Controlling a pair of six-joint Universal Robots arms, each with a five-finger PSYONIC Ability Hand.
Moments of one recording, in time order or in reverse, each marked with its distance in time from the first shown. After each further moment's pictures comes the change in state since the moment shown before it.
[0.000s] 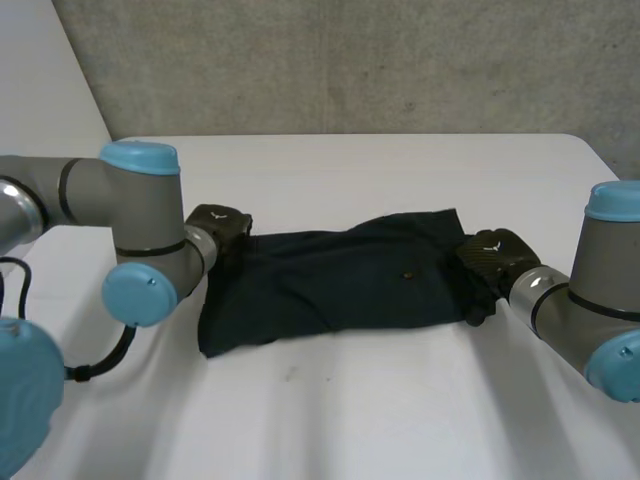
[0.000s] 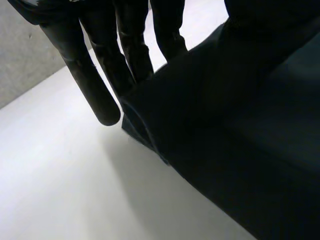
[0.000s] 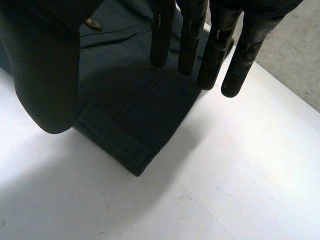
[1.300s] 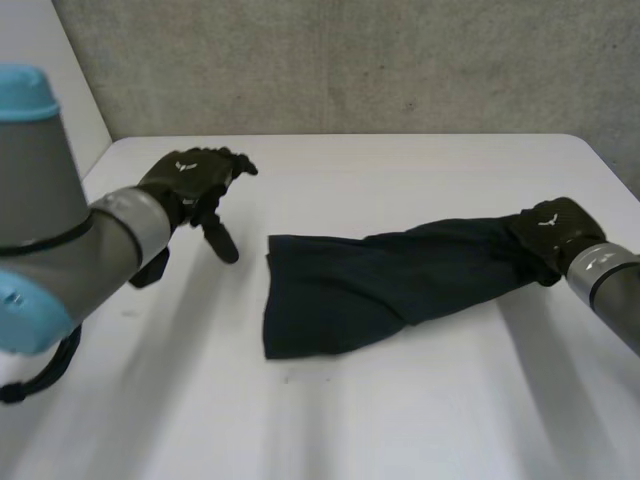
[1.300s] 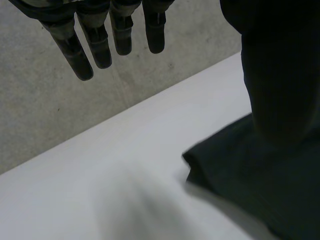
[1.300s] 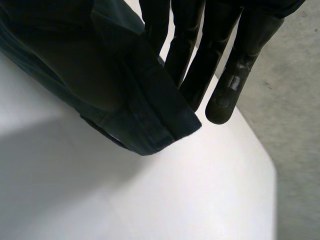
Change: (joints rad) left arm 0.016 0.558 -0.438 0.065 0.137 -0.166; right arm -0.158 -0.122 0.047 -0.030 -0.014 -0.325; left_hand -0.835 -0.855 -0.831 -0.851 -0.834; right_hand 0.529 0.672 0.693 0.712 0.659
